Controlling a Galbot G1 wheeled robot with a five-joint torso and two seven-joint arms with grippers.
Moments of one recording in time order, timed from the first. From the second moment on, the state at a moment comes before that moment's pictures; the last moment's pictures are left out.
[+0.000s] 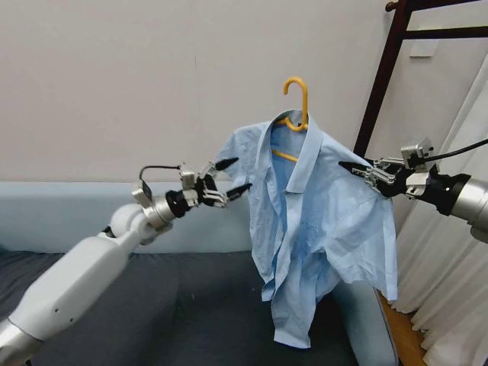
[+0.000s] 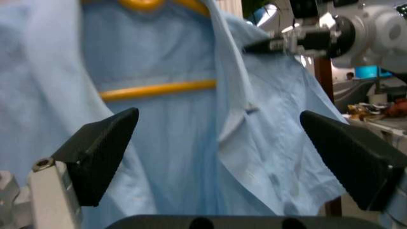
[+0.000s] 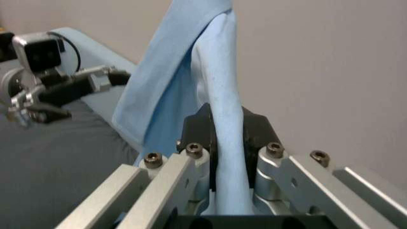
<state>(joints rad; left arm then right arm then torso) 0.36 -0.92 0.20 -1.50 -1.06 -0.21 0.85 -0.84 0.27 0.53 2.12 1.21 -0.36 -0.25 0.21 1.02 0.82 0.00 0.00</state>
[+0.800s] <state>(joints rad) 0.31 -1.06 0.31 -1.36 -1.06 -0.21 0.93 -0.80 0.29 0.49 2.09 1.21 -0.35 -0.27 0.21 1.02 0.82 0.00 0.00</state>
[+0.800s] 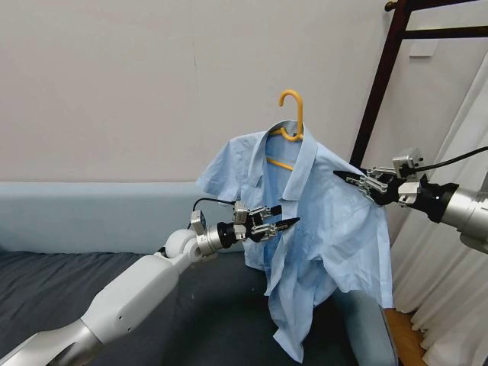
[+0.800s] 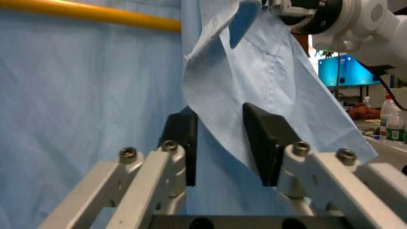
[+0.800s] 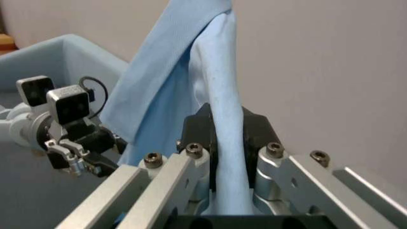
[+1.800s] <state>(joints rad) 0.20 -1.07 0.21 -1.34 -0.94 -0.24 0.99 -0.73 0.26 0.49 2.09 1.39 -0.34 -0.29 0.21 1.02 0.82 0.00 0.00</state>
